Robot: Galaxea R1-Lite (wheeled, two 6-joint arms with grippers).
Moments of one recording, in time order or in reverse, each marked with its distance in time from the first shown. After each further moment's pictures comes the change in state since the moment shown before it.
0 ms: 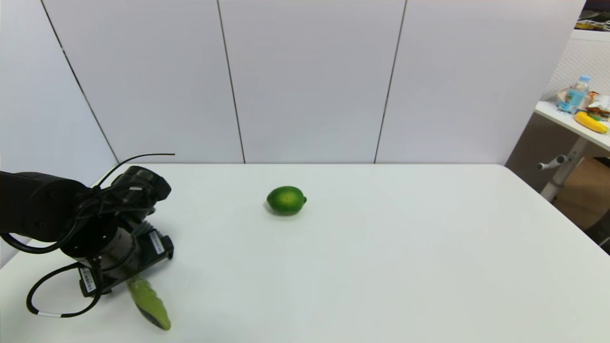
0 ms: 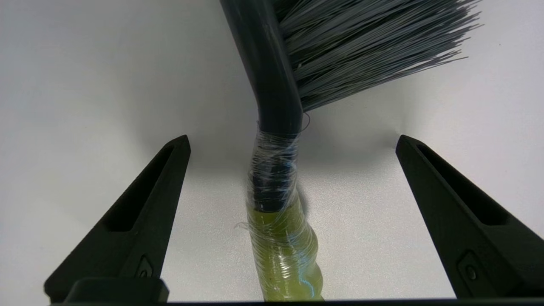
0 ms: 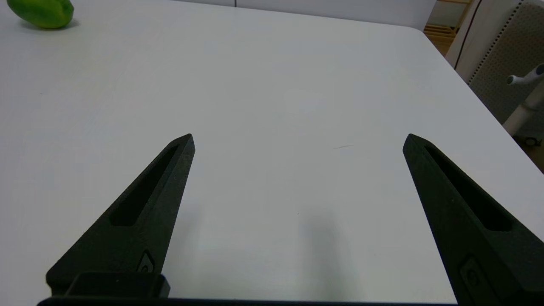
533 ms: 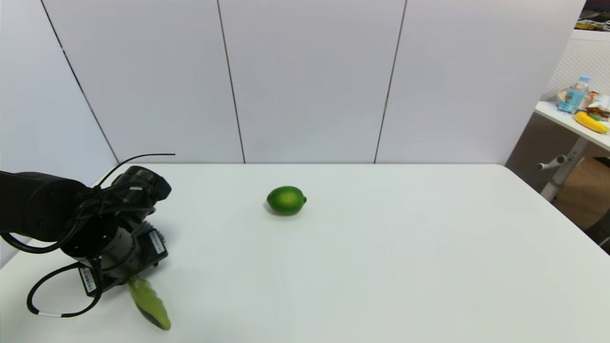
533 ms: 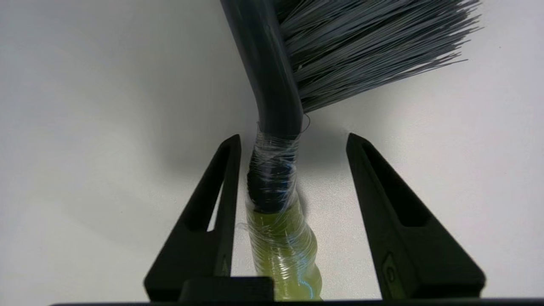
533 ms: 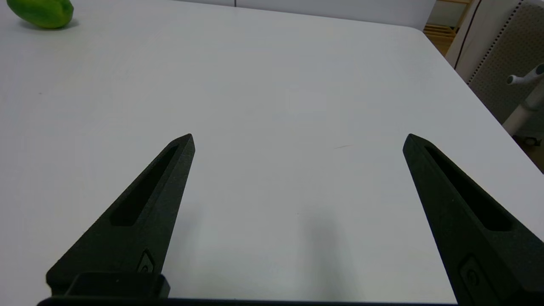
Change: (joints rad) left arm 0.000 0.001 -0.001 -0.001 0.003 -0.005; right arm 0.000 0.000 0.000 -0.001 0.000 0.000
